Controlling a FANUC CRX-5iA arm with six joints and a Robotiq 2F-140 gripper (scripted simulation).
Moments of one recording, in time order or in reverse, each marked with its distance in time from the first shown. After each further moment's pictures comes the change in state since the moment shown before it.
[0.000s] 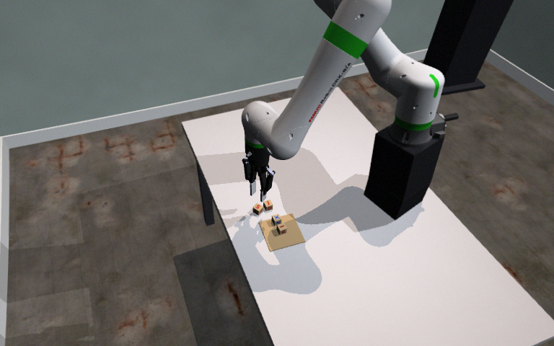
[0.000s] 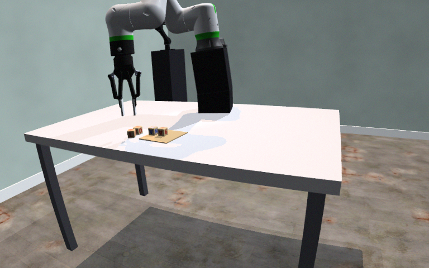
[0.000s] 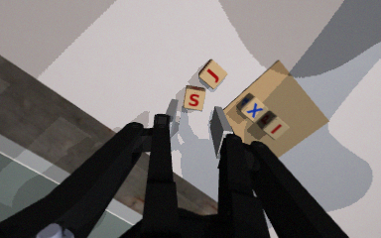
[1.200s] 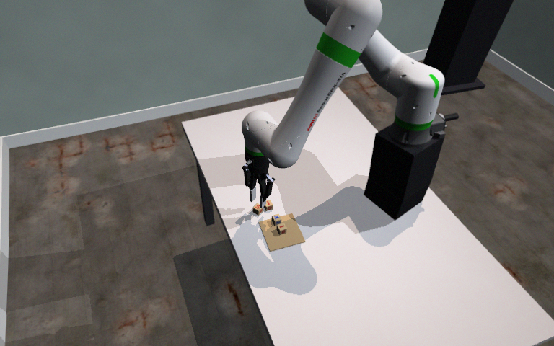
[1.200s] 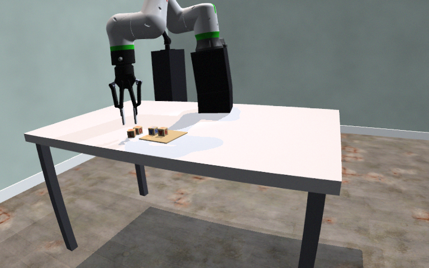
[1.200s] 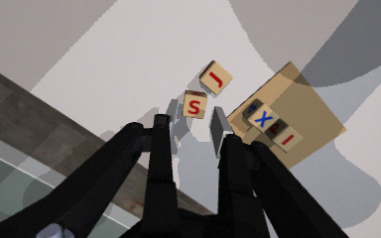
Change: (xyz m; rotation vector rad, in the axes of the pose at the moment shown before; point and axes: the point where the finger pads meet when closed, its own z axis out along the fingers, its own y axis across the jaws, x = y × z) arm 0.000 0.000 0.036 0.000 0.001 0.001
